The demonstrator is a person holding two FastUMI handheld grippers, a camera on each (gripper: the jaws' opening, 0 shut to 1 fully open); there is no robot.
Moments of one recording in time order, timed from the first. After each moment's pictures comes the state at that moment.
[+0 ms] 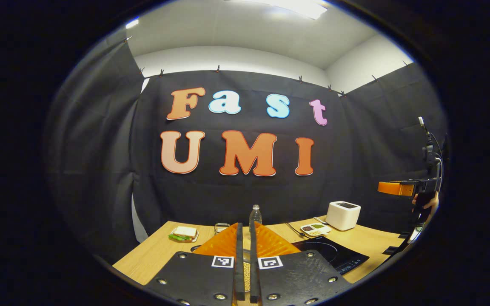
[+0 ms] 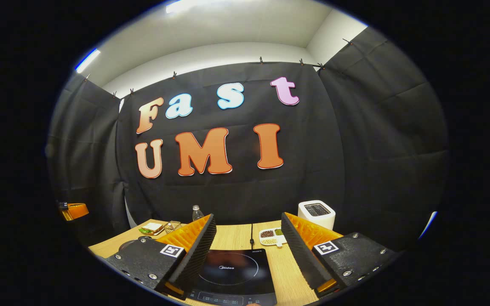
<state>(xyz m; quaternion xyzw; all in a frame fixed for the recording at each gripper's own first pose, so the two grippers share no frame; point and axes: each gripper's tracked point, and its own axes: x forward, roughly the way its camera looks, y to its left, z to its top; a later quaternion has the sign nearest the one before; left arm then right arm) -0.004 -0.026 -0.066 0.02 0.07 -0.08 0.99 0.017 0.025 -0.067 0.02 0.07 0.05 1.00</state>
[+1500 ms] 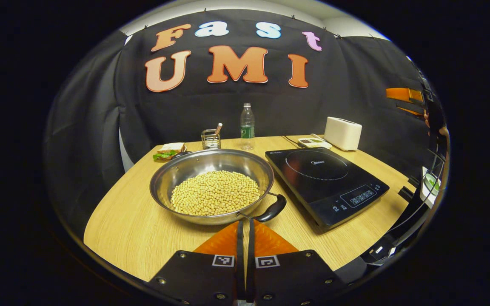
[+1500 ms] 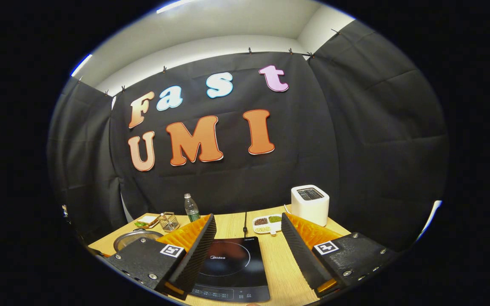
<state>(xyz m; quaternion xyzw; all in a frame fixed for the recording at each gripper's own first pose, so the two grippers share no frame) -0.090 -0.019 -0.298 0.07 0.34 -0.09 0.93 0.016 -0.005 -0.121 0.03 0.11 0.04 0.99</state>
